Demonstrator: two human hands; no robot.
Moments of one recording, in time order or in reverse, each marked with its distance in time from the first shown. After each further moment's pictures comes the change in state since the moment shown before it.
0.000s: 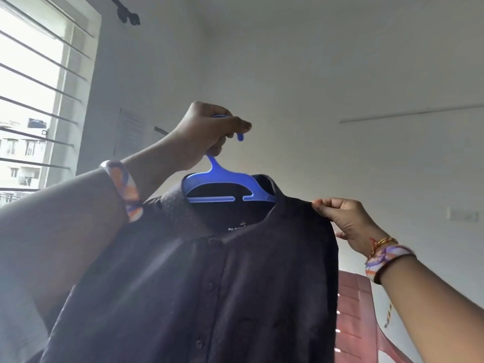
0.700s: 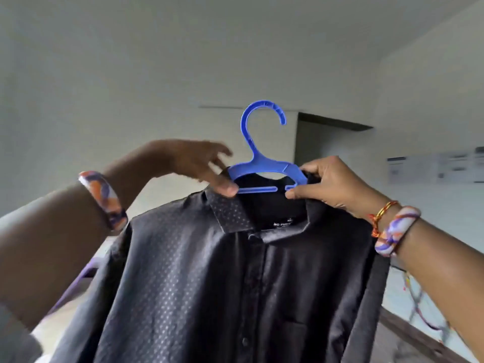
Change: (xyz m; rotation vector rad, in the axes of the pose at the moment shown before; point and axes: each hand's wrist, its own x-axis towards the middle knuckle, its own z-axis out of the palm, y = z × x) left_hand -0.100 0.145 0.281 0.303 -0.929 0.146; right_hand -0.227 -0.128 -0.324 -0.812 0.105 -0.180
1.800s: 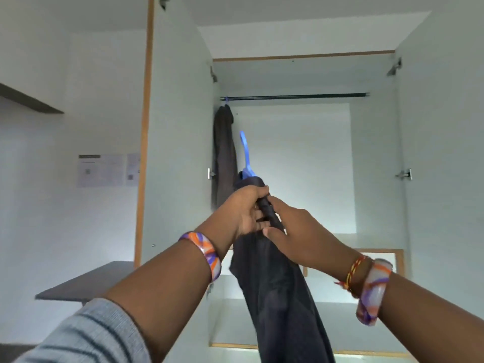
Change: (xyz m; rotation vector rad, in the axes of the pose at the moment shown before) left_hand 0.419 0.563 0.423 -1.542 -0.931 0.214; right_hand -0.261 0.285 -0.409 -1.116 0.304 0.903
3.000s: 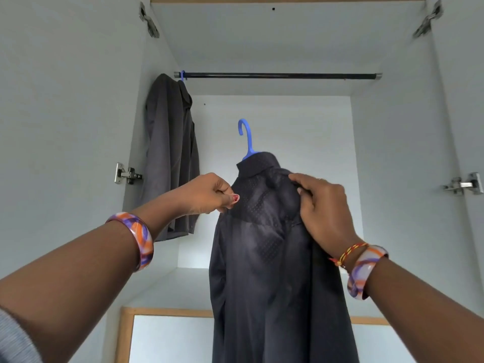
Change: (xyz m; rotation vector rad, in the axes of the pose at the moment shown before) left_hand 0.475 -0.006 0.022 1.215 -0.013 0.592; right_hand 0.307 0.430 0.075 -0.048 0.668 -0.079
